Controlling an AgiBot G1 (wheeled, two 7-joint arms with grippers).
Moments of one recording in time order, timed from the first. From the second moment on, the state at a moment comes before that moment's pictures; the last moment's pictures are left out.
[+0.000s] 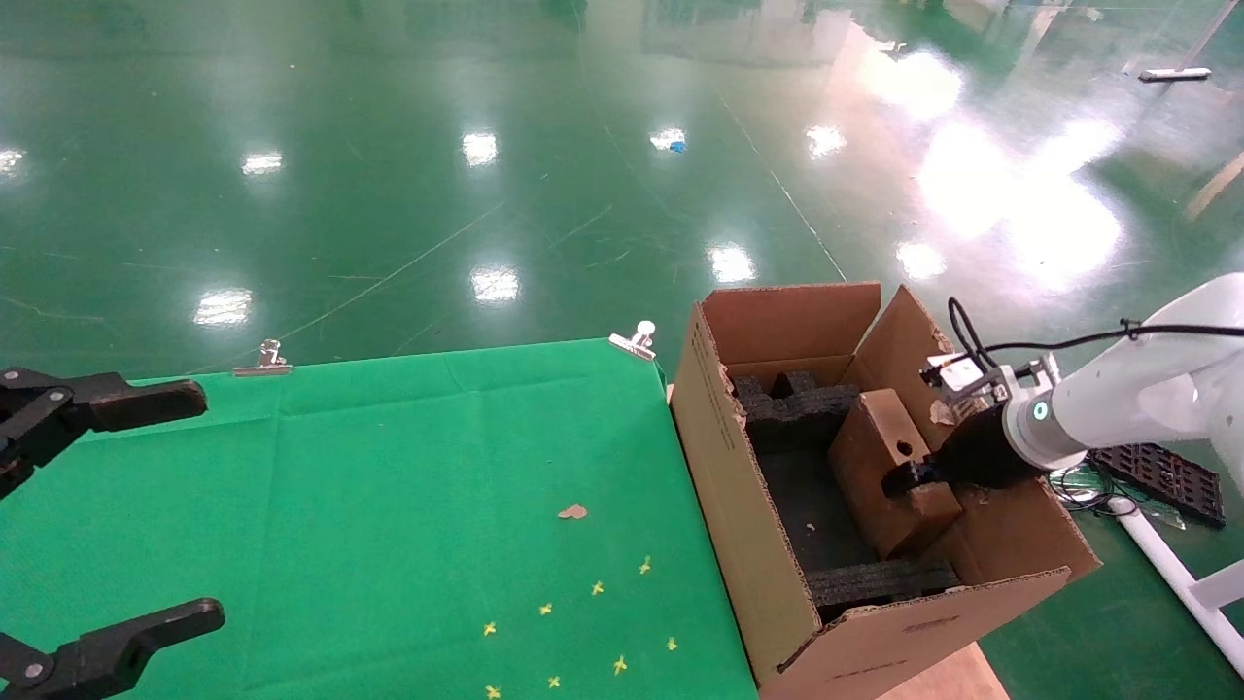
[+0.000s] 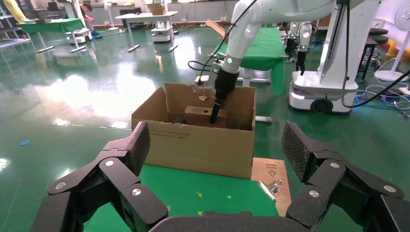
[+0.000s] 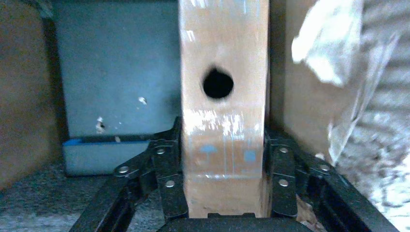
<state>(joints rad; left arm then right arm) -1.08 0.60 0.30 -1.28 0.72 1.49 -0.18 1.70 -0.89 -1.62 0.01 -1.16 -1.04 0.84</state>
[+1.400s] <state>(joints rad) -1.08 0.60 0.30 -1.28 0.72 1.49 -0.18 1.88 -0.75 -1.31 0.34 -1.03 -1.19 0.54</state>
